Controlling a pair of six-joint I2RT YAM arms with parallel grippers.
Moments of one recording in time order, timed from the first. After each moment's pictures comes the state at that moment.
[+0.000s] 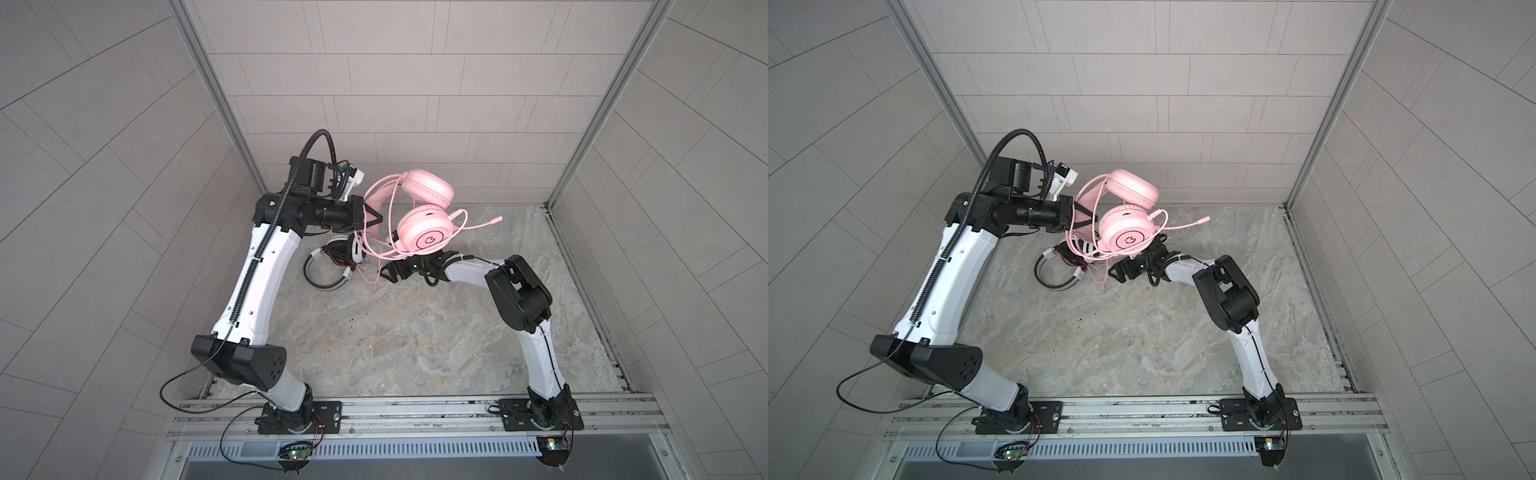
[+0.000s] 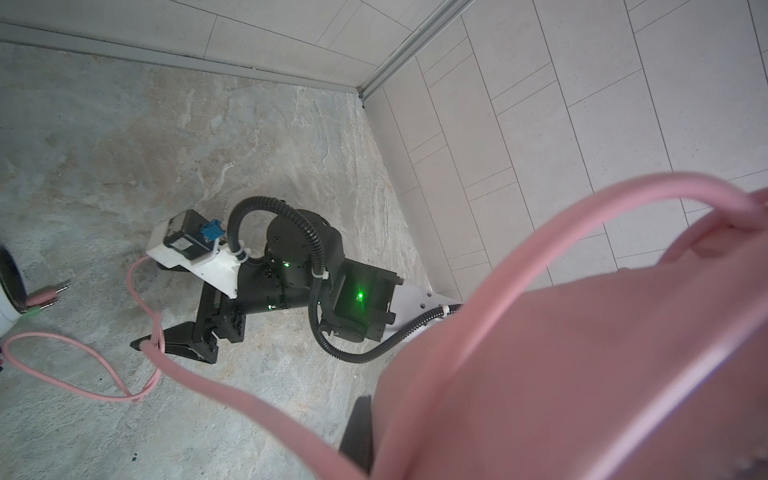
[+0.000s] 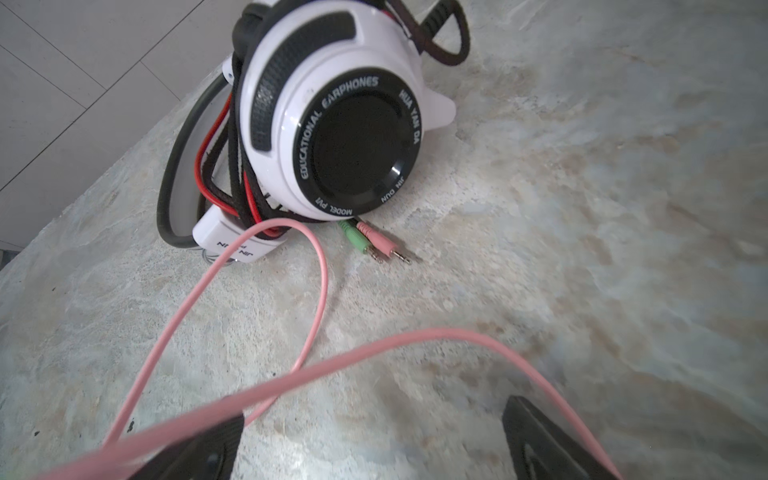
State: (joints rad) left arm -0.21 1.58 1.93 -1.10 0.82 -0.34; right arm 0.57 2.21 1.51 0.04 -0.45 0.08
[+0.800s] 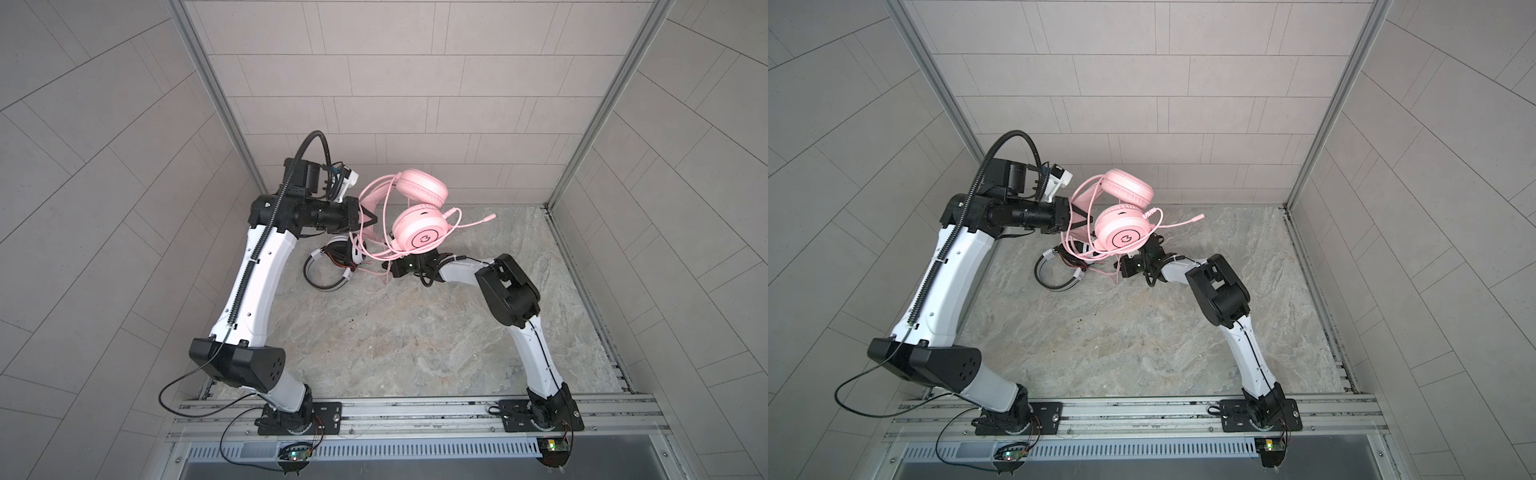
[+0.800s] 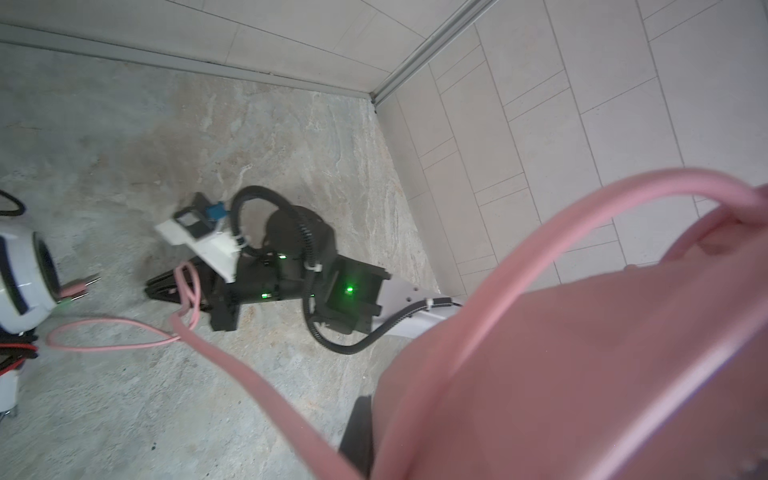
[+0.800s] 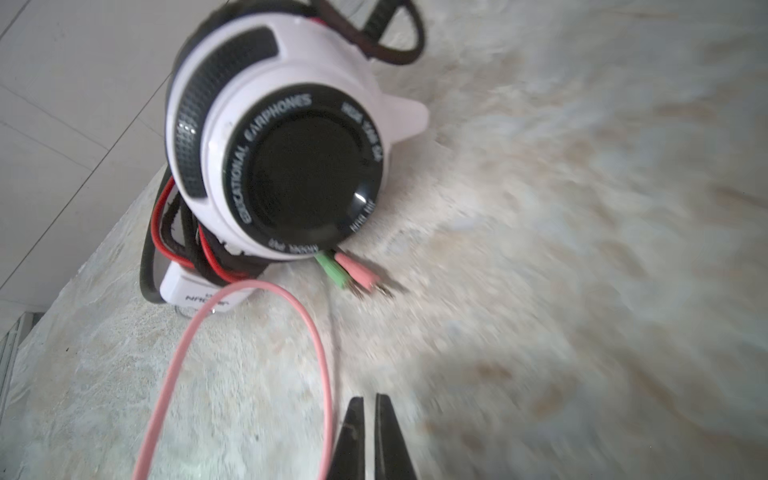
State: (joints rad) left arm -0.16 1.57 1.93 -1.15 0.79 -0.29; right arm 0.51 2.20 1.41 0.16 -0.44 0.26
